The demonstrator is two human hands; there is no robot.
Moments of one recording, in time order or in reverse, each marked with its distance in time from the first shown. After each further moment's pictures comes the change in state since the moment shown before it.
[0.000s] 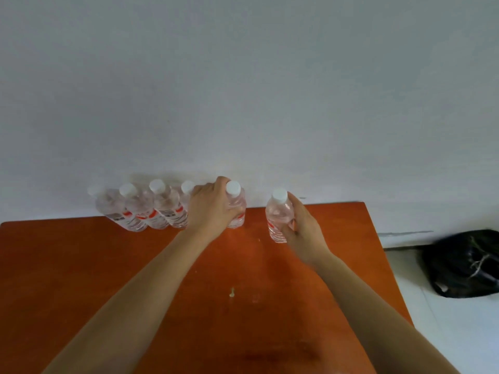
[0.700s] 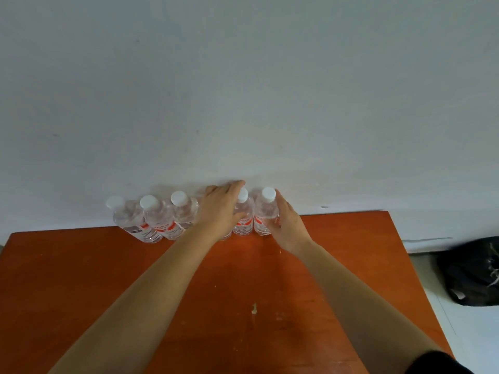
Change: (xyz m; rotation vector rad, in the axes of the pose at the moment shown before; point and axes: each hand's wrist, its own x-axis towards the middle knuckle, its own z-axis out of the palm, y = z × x) left_hand 0.036 -0.060 0.003 0.064 -0.209 0.136; right_hand 0.073 -0.026 0.080 0.023 -0.116 0.116
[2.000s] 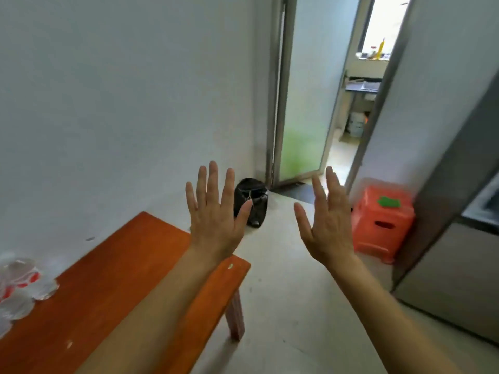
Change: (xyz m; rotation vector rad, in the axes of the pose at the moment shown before) left_hand -0.395 0.474 -0.020 -0.189 0.313 0.954; right_hand -0.714 0.052 -0.204 -0.688 1.322 0.362
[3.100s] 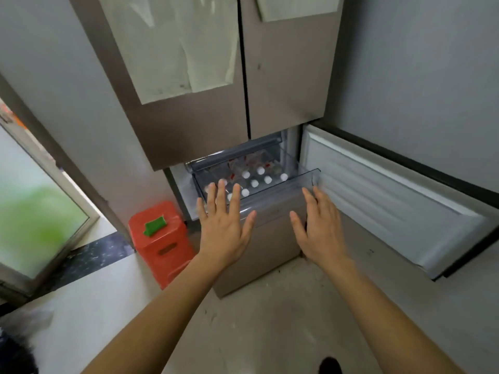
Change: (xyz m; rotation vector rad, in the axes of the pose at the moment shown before) left_hand 0.093 0.782 0.290 -0.385 -0.449 0.825; right_hand -0.142 0.613 -0.385 -0.548 0.096 0.955
